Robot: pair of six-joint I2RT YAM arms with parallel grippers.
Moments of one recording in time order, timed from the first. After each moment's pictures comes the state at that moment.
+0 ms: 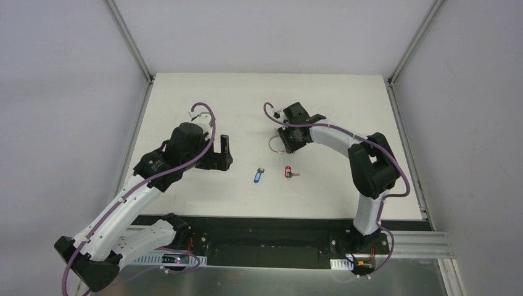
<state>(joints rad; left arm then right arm) -0.60 0.89 1.00 -0.79 -0.11 -0.40 0.58 1.88 1.31 -0.54 -0.03 0.00</state>
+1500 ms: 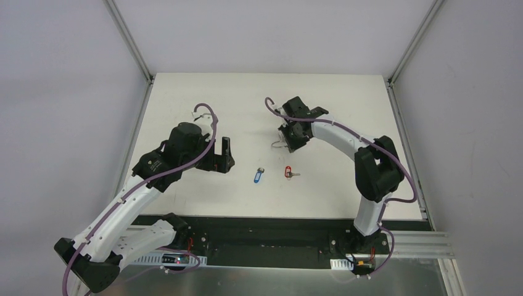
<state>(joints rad) -0.59 0.89 1.00 -0.79 -0.05 -0.36 0.60 1.84 1.37 -0.71 -0.03 0.03</state>
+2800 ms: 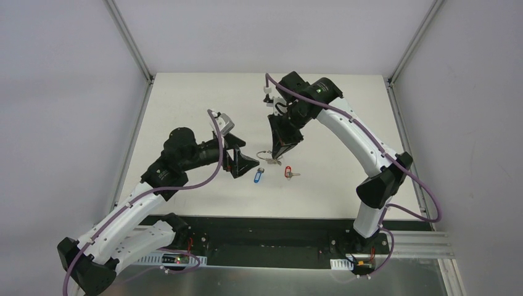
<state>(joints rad) -0.62 0.82 0.81 -0.14 0.46 -0.22 0.74 1.80 2.03 -1.48 -0.42 0.33</state>
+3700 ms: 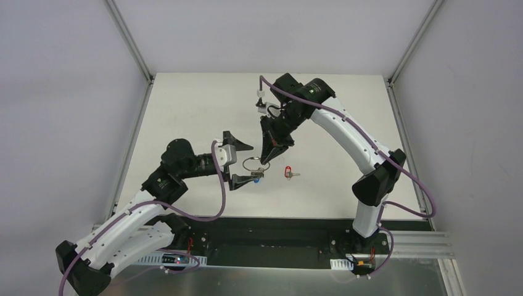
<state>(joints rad) -0.68 0.76 0.68 0.02 0.64 0.21 0.76 1.83 2.04 -1.48 -0.67 0.44</state>
